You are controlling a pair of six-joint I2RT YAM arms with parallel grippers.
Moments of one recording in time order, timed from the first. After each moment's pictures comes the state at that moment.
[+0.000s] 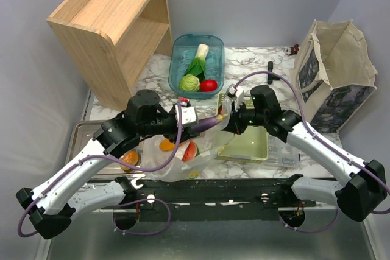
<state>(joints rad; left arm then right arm) -0.81 0.93 1.07 -0.57 0.51 0.37 0.59 1.17 0.89 -0.36 -0.52 0.00</state>
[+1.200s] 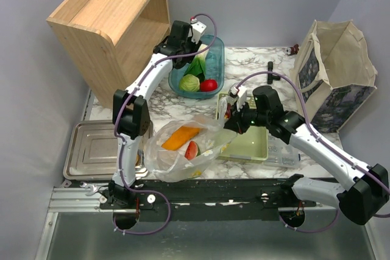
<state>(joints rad) -0.40 2.16 2.12 -0.52 0.01 0.22 0.59 1.13 0.88 -0.38 -0.44 -0.03</state>
